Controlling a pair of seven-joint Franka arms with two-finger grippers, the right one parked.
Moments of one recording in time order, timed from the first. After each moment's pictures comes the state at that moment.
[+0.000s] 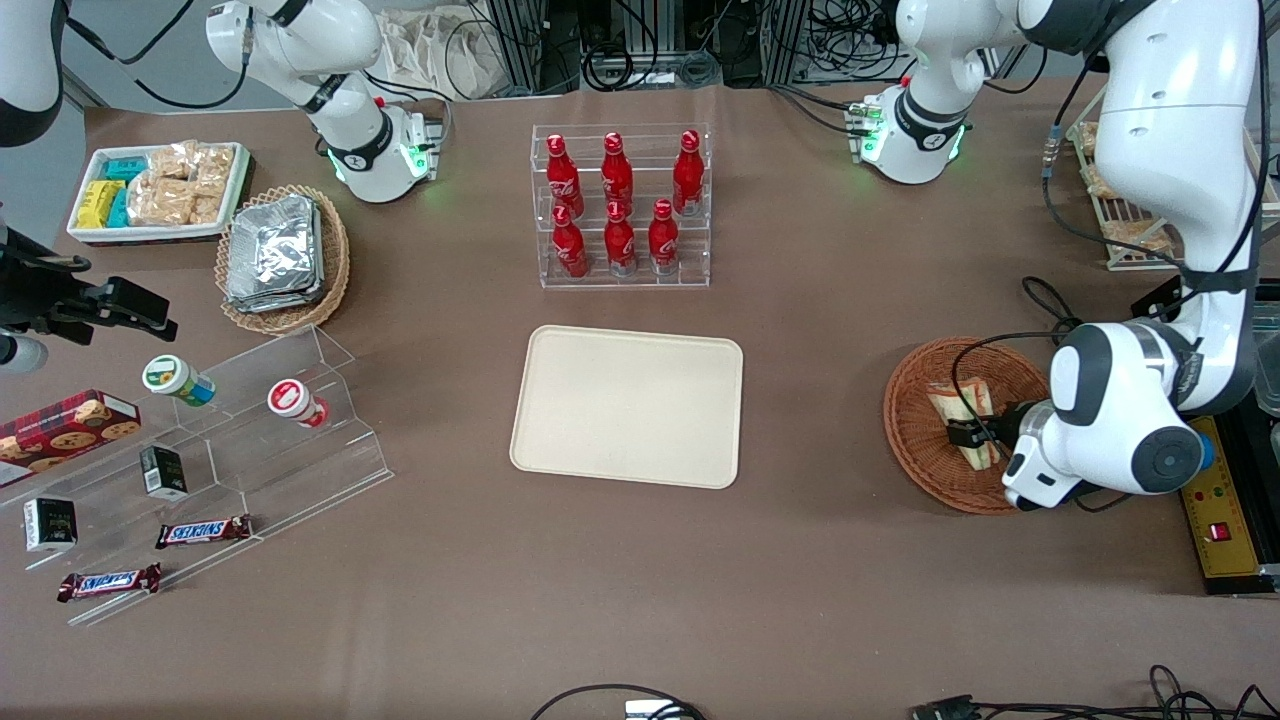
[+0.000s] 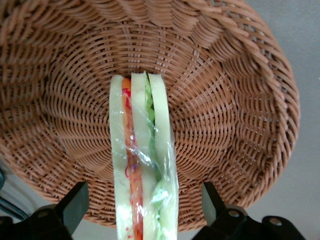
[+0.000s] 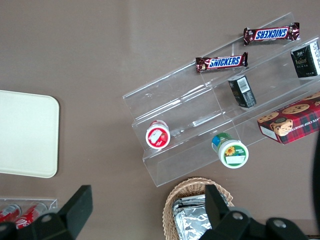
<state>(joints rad) 0.06 0.60 -0.09 -1.63 0.00 1.81 -0.30</state>
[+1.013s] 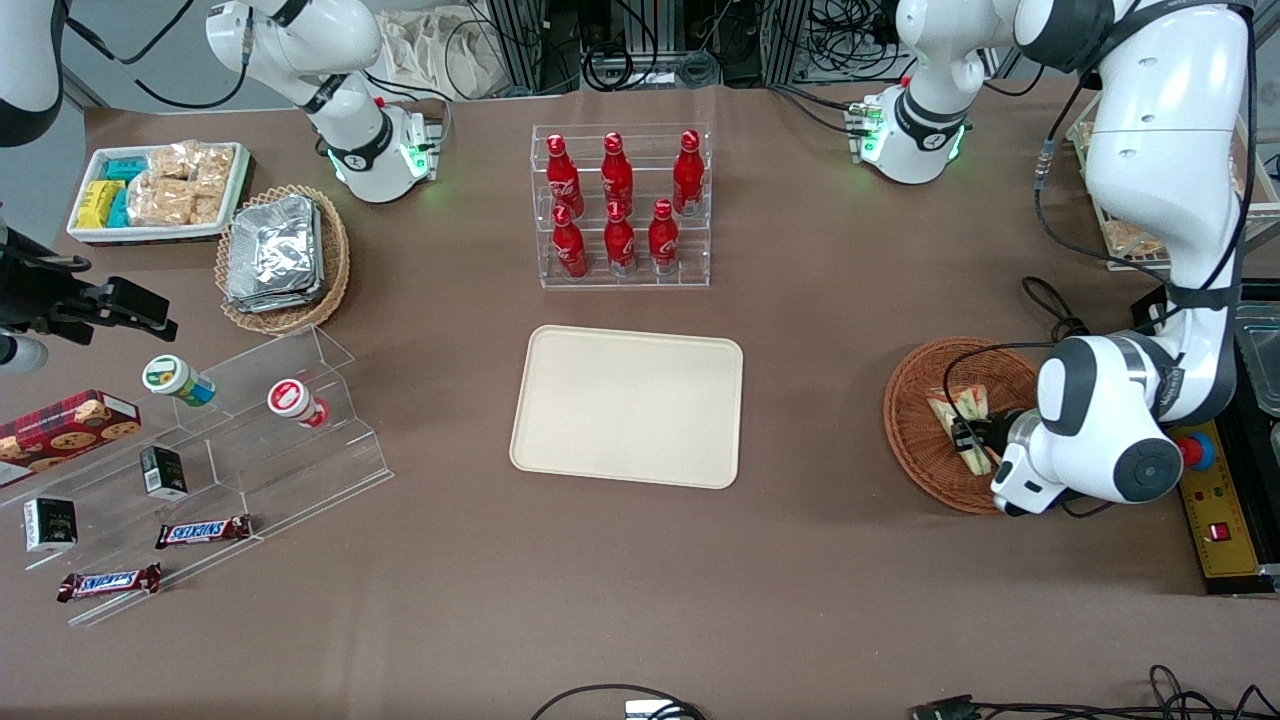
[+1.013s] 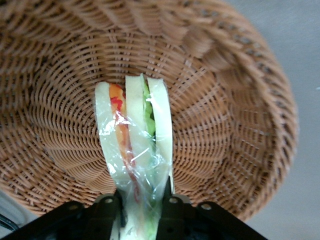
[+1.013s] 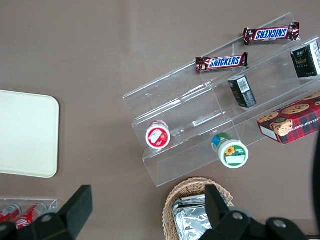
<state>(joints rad) 0.06 0.62 -0.10 -1.60 0.00 1.82 -0.31</state>
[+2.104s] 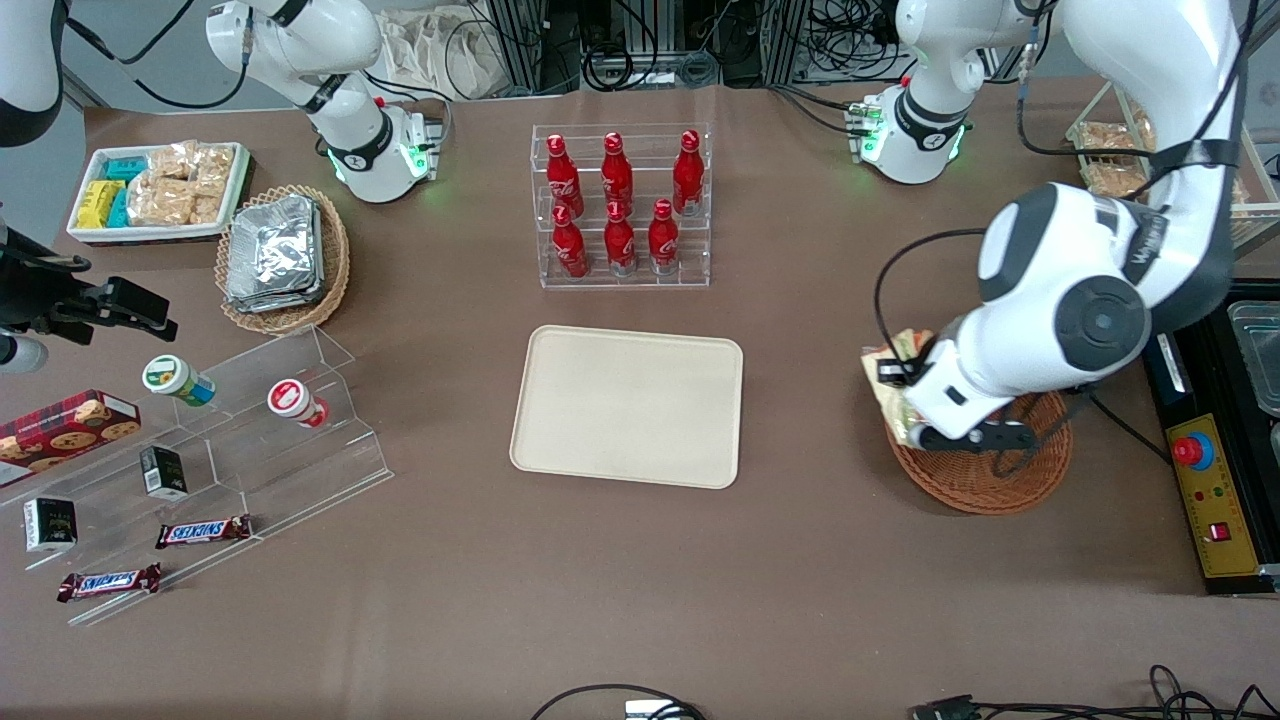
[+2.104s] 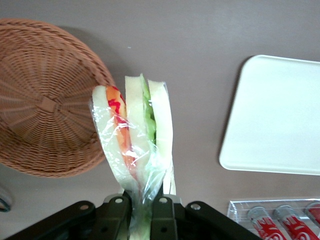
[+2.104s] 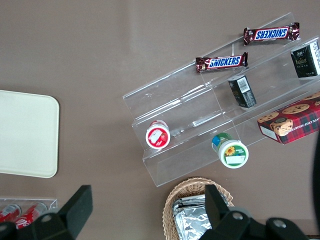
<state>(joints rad) 0.04 0.34 -0.41 -1.59 0.00 1.71 -0.35</state>
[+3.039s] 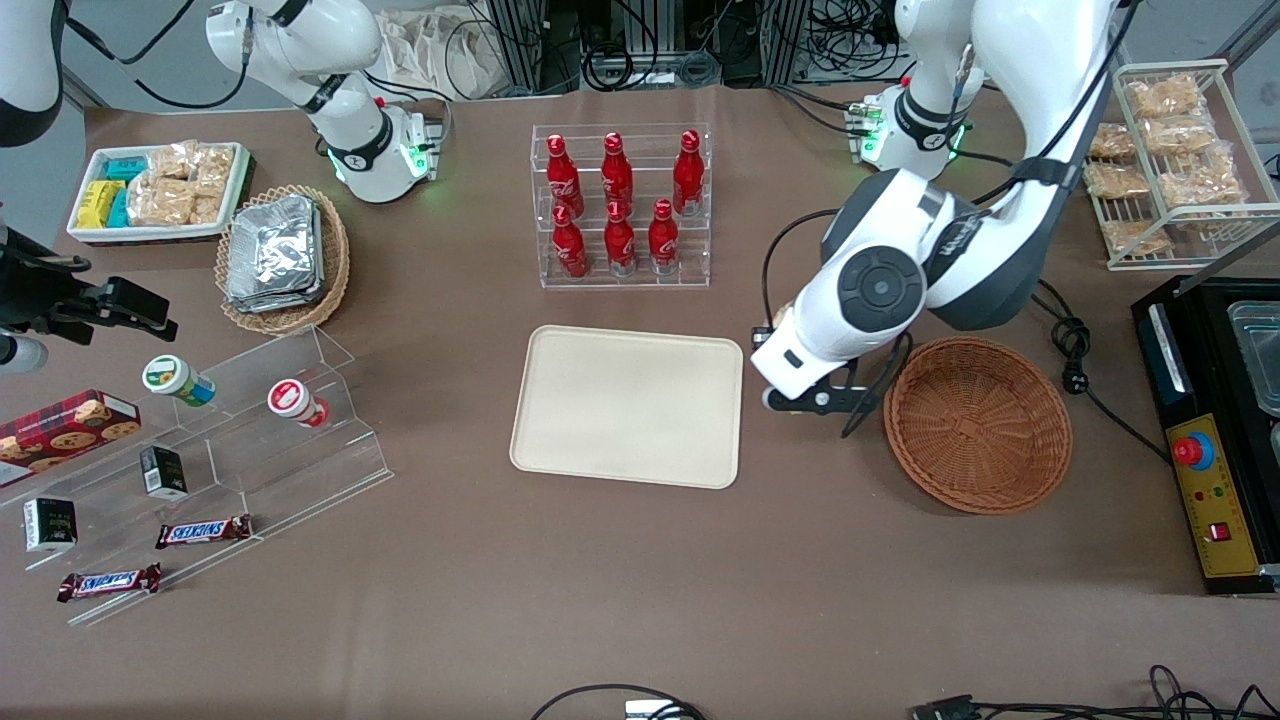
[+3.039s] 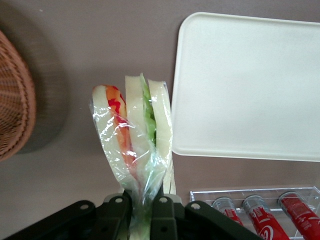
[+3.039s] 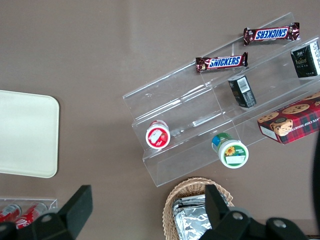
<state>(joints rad) -0.12 0.42 -0.48 -1.59 0.04 1.77 -0.57</state>
